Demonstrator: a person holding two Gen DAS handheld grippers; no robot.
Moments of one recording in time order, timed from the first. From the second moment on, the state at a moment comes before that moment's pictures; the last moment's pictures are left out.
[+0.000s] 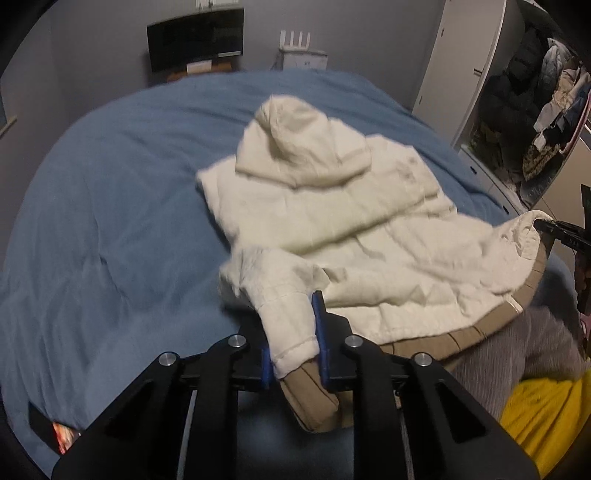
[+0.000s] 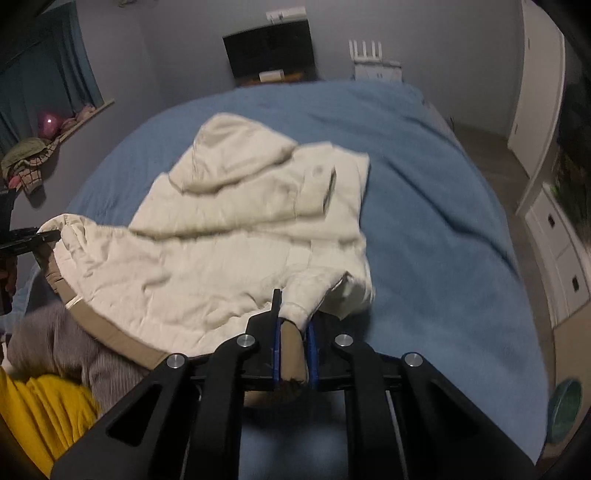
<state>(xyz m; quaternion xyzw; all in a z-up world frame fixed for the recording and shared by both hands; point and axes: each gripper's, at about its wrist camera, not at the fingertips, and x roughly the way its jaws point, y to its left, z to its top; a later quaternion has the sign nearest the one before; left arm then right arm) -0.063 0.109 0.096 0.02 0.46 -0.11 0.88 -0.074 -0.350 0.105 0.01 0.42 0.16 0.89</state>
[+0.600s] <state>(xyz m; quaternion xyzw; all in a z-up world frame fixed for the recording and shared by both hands) 0.097 0.161 0.103 -0.08 0.44 -0.05 0.89 0.098 -0.345 0.137 0.10 0.32 0.13 0.93</state>
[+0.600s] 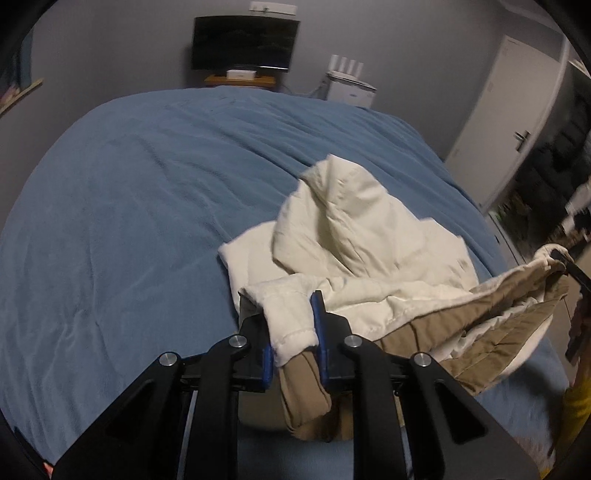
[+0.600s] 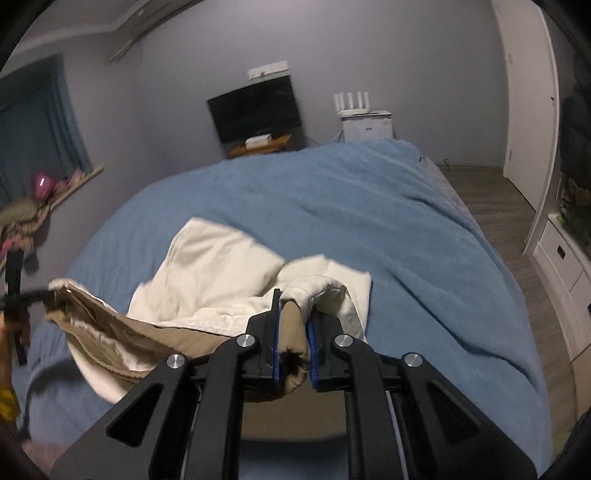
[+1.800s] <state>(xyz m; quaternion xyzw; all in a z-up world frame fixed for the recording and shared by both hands) 0.164 0.143 0.034 -0.11 0.41 -0.04 0.90 0.184 -0.294 0.048 0.12 0.35 0.08 0.93</state>
